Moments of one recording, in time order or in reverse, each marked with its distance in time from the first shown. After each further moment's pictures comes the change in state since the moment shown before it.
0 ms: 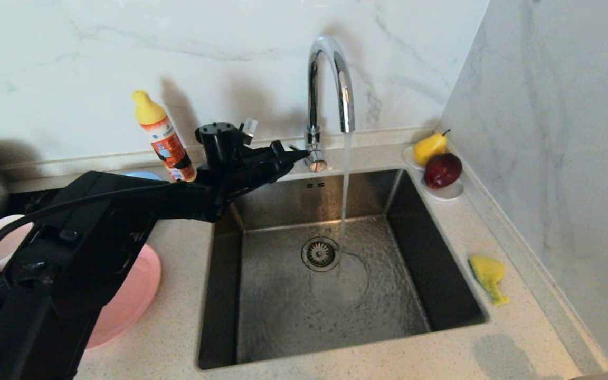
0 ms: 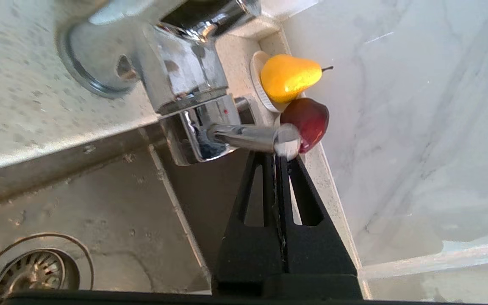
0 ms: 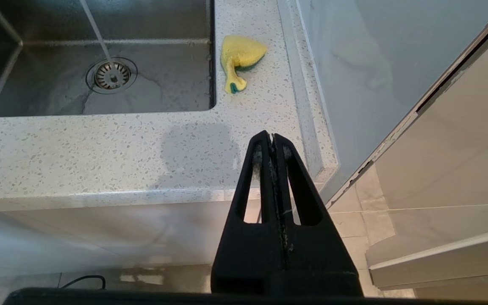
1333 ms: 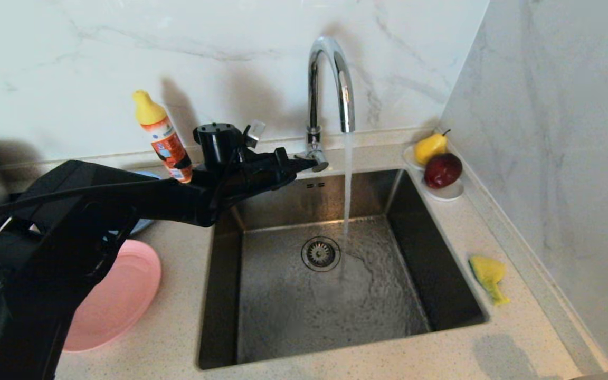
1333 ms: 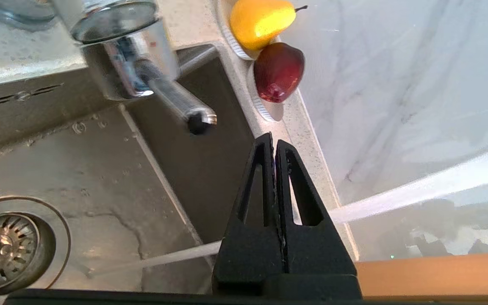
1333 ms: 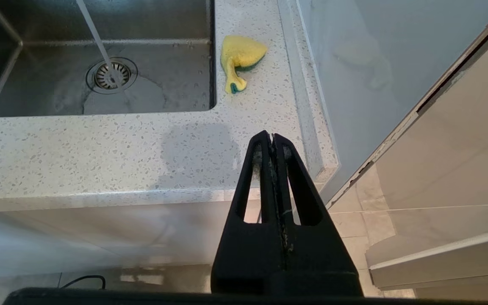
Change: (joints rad) left arm -0.037 -0.108 0.180 -0.003 -0.107 0.071; right arm 0.000 0.000 0.000 0.000 0.000 0.000
